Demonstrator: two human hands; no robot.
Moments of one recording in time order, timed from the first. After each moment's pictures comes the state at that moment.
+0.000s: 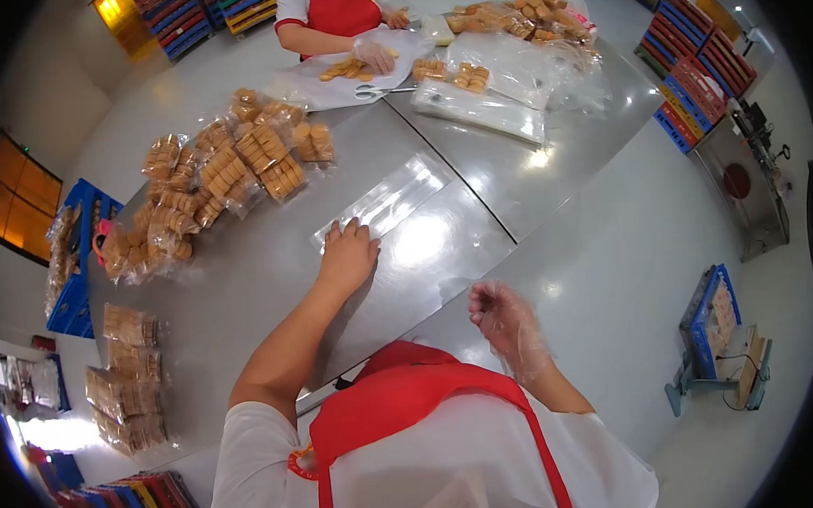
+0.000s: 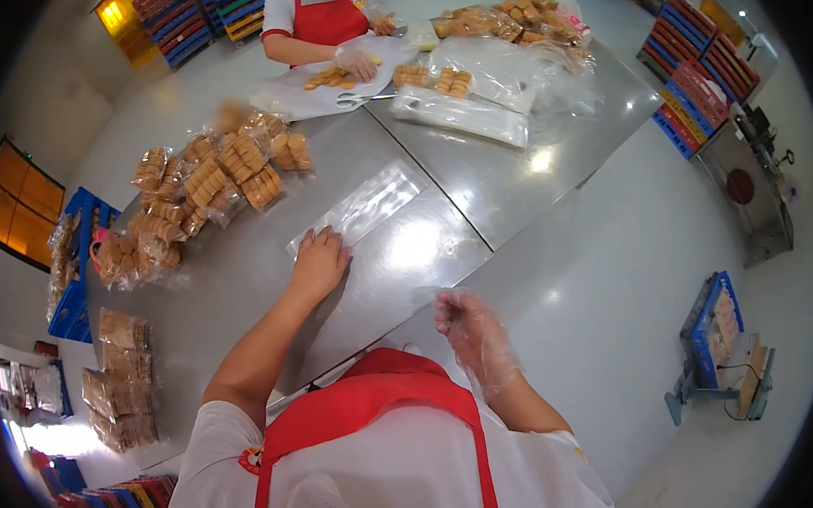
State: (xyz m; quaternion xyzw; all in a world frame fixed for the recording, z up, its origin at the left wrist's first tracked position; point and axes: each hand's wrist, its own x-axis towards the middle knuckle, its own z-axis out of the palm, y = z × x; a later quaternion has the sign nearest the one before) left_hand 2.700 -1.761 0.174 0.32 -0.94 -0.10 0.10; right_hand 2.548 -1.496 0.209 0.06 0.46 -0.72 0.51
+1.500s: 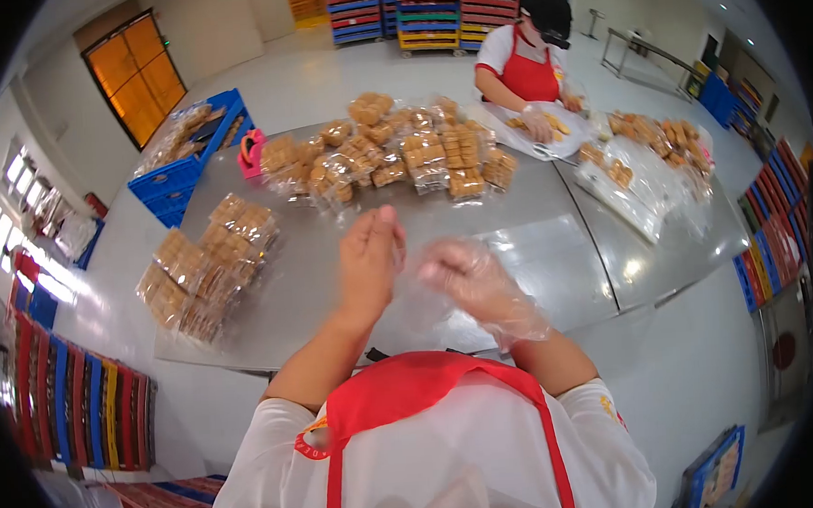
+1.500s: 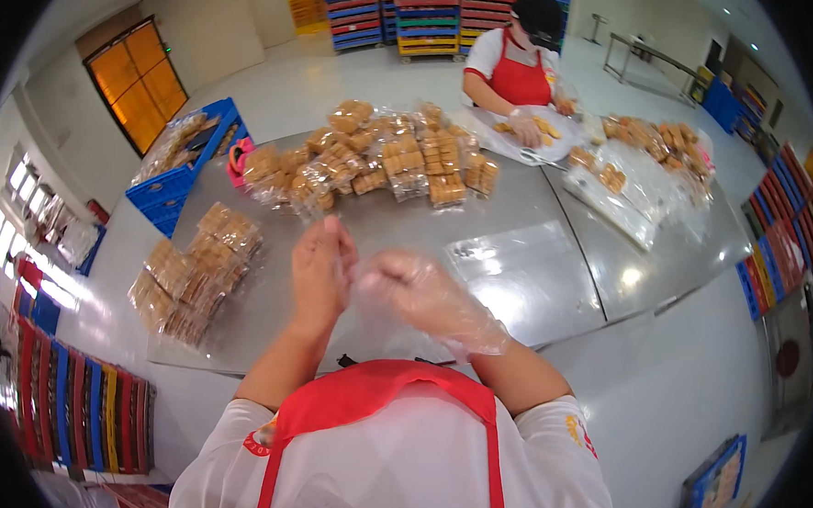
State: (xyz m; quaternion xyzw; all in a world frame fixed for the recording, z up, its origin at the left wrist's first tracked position) left_hand 2.922 -1.698 0.347 0.26 -0.50 -0.55 0.62; right_hand 2.766 -1.642 0.369 -0.66 0.37 -0.49 0.44
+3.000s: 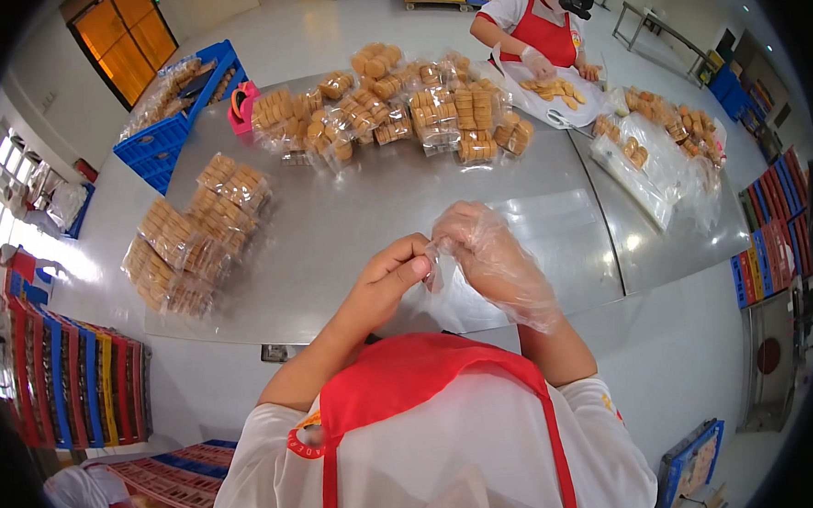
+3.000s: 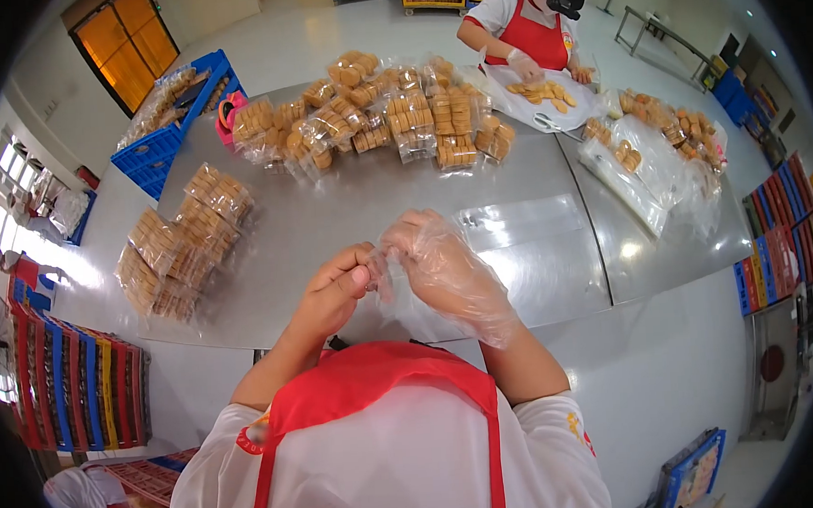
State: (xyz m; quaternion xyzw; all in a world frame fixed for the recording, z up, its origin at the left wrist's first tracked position) left_hand 2.952 -1.687 0.299 0.13 -0.57 -0.71 0.40; right_hand 2.761 -1.668 0.355 -0.78 0.44 -0.40 0.21
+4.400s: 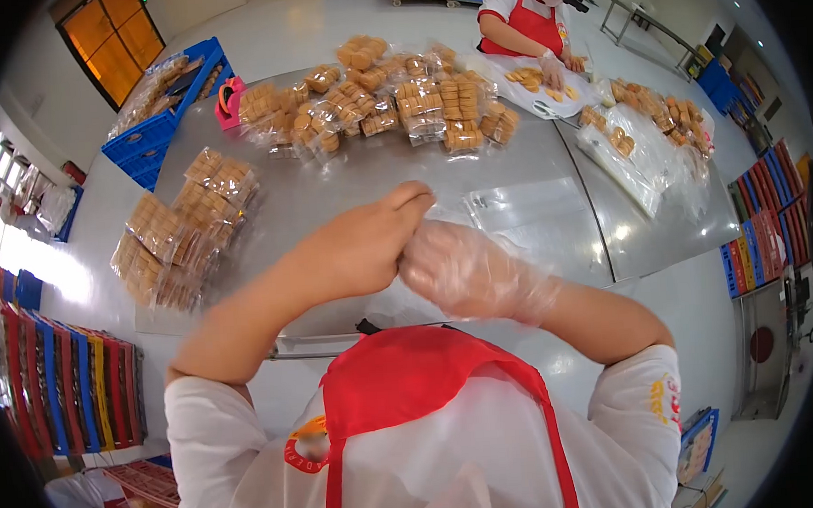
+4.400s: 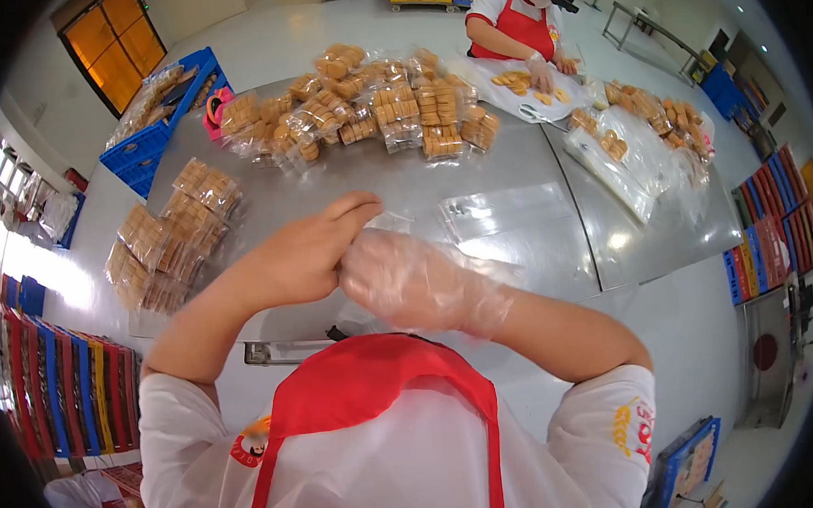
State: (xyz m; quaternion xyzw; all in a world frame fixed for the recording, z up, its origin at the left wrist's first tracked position) left_hand 2.963 -1.700 0.392 0.29 -0.93 -0.20 0.13; right_hand 2.762 -1.654 0.357 -0.94 0.24 -0.21 -0.09
